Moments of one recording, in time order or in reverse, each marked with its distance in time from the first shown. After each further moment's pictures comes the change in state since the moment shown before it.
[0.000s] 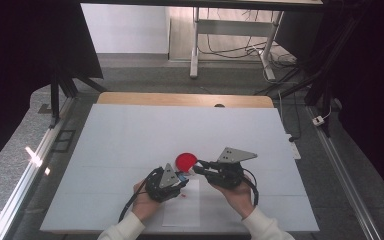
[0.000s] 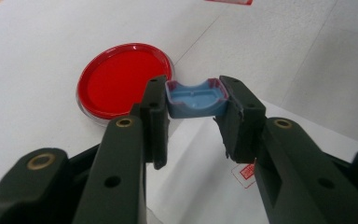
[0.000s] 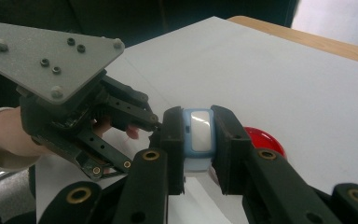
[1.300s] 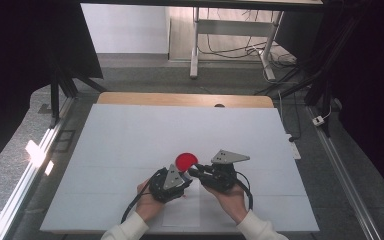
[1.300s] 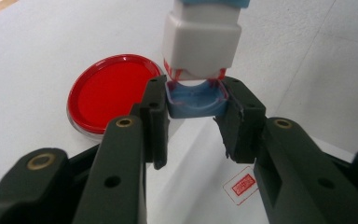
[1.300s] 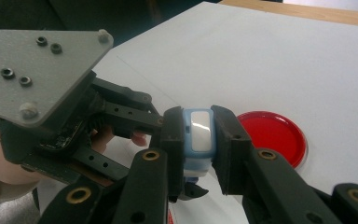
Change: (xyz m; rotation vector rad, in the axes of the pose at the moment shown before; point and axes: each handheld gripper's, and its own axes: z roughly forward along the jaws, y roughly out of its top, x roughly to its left) left arm -0.007 0.005 0.005 -0.017 0.006 0.023; right arm 0.010 -0.008 0.016 0.030 -0.041 0.123
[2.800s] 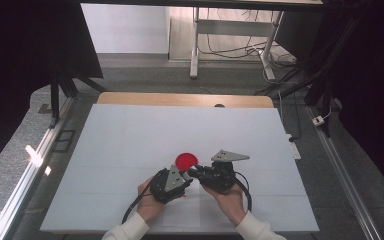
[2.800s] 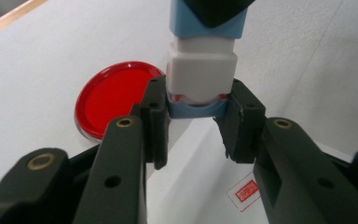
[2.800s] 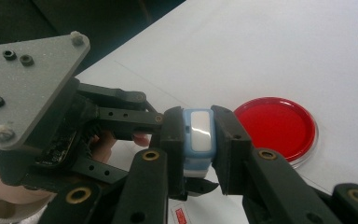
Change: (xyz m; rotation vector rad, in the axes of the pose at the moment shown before) left arm -0.004 0.001 -0.001 -0.013 0.035 0.020; right arm -0.001 -0.003 0.004 0.012 -0.005 0.127
